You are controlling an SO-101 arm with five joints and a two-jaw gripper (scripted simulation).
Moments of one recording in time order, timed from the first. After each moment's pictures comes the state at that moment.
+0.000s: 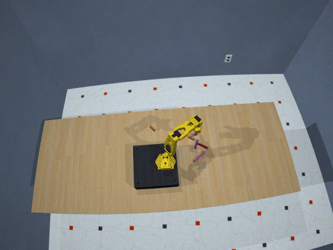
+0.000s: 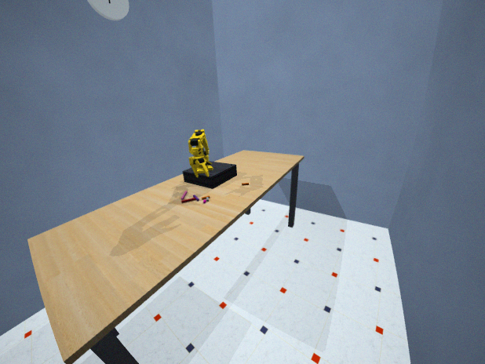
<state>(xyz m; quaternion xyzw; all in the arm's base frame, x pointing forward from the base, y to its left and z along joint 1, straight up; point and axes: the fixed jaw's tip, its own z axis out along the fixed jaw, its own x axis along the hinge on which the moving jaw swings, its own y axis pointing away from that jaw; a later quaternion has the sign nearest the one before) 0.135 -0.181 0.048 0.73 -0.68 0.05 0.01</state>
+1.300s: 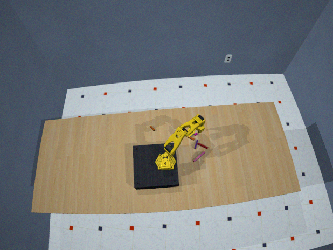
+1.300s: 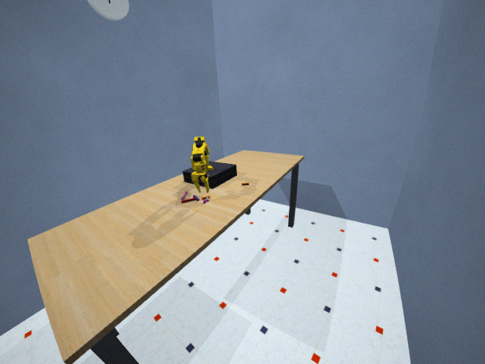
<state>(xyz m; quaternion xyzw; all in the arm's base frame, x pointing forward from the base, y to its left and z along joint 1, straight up) 0.164 -0.201 -0.016 0.87 -0.50 0.00 0.00</state>
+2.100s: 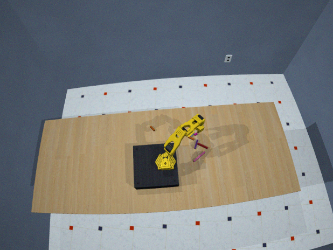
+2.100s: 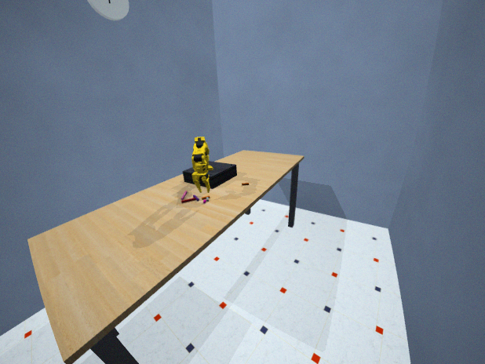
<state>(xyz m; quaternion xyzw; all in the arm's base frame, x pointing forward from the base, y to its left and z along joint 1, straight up) 0.166 -0.197 -0.017 0.87 -0.49 0.00 0.00</state>
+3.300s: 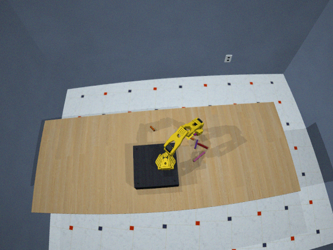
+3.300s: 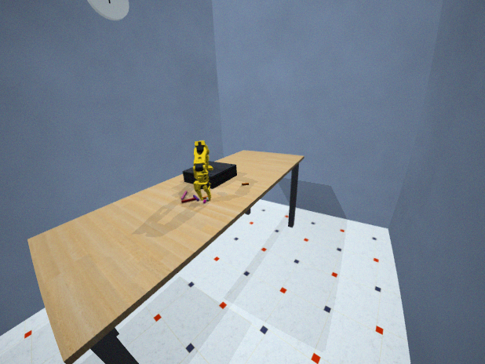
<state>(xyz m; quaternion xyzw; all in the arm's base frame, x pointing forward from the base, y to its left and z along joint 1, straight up) 0.165 -0.197 -0.060 0.87 -0.49 -0.01 0.00</state>
